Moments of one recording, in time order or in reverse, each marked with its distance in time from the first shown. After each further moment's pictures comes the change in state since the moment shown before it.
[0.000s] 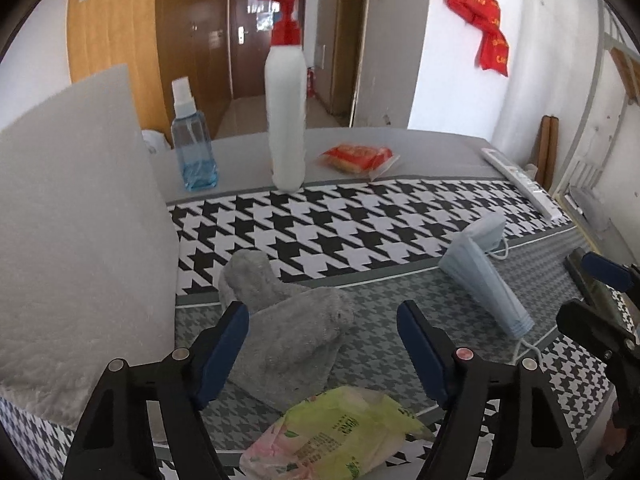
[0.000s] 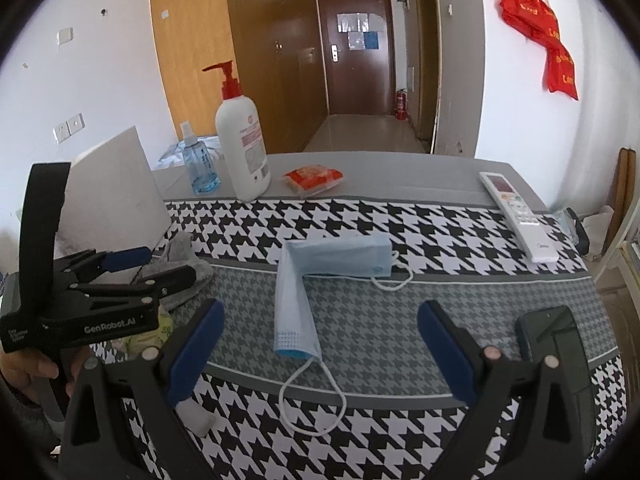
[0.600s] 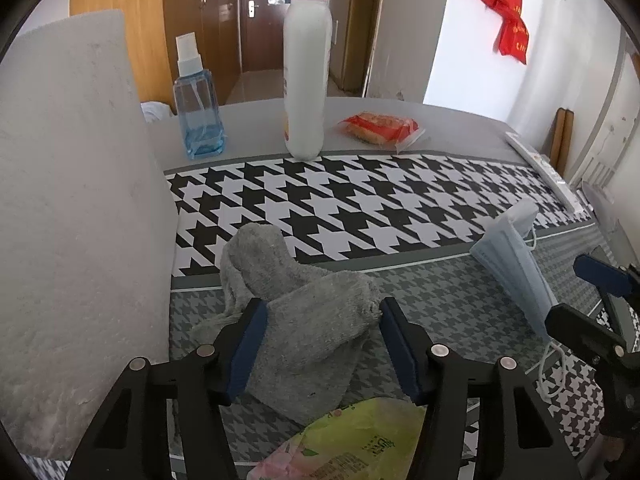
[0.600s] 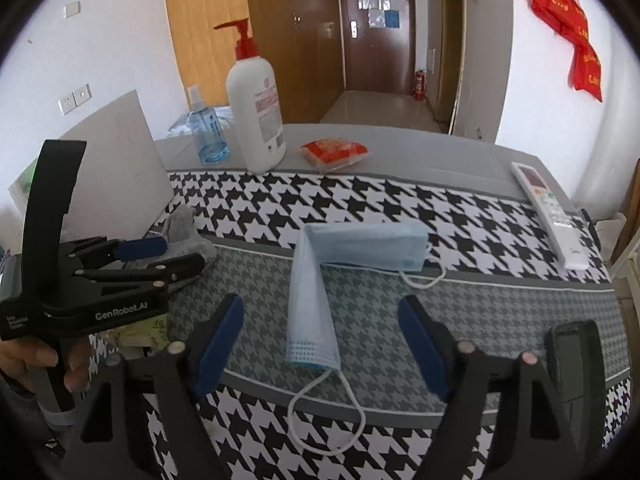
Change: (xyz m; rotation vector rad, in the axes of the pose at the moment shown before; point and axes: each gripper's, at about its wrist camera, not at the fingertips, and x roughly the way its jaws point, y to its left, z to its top) left arm 0.026 0.012 -0.001 -0.034 0.096 0.018; right arm 0.034 0.009 0.004 -0.056 0.104 0.035
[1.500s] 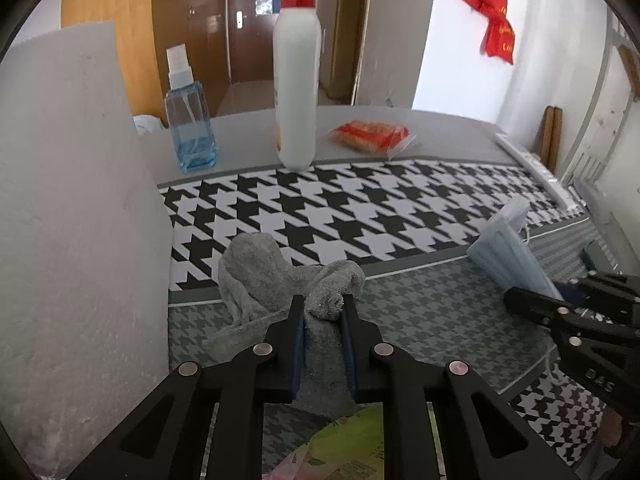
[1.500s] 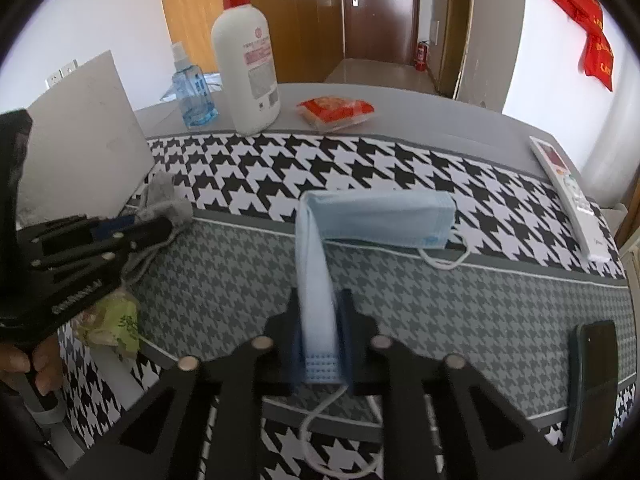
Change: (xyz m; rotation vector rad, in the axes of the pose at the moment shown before) left arm 0.000 0.002 -0.001 0.039 -0.050 -0.029; right arm 0.035 -0.002 0.002 0.000 0.126 -0.017
